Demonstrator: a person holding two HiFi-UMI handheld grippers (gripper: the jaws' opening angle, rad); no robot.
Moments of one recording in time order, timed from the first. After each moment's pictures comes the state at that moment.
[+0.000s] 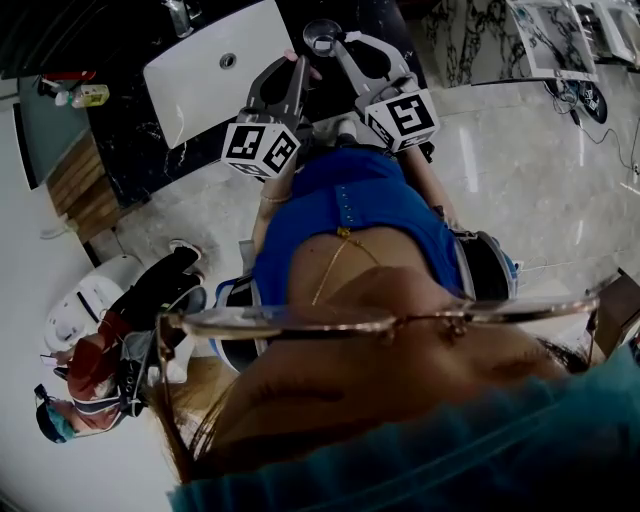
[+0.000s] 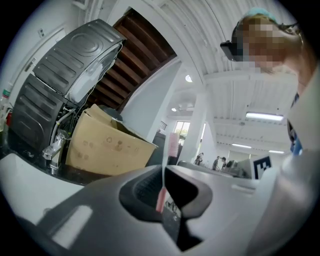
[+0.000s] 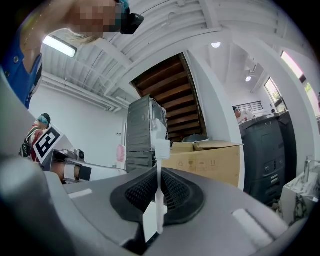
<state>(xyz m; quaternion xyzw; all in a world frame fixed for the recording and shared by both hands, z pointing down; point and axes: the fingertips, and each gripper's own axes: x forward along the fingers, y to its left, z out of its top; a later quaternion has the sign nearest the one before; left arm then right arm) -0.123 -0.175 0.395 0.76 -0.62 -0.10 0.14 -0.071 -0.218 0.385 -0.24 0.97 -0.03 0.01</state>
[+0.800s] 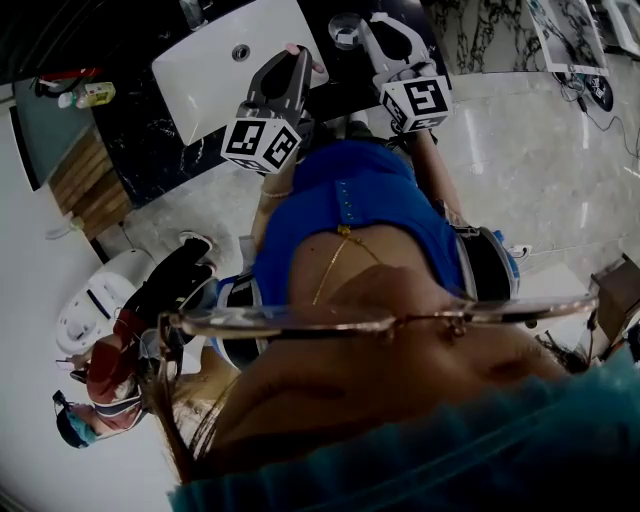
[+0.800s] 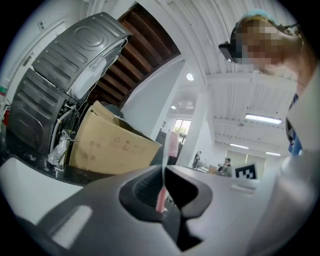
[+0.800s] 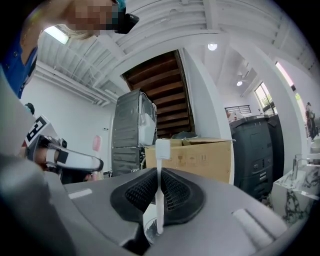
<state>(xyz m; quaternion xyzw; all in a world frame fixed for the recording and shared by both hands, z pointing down) -0.183 -0.177 0.402 0.77 -0.61 -0.09 0.16 -0.105 -0.257 0.411 -0.30 0.95 -0.03 -0.01</state>
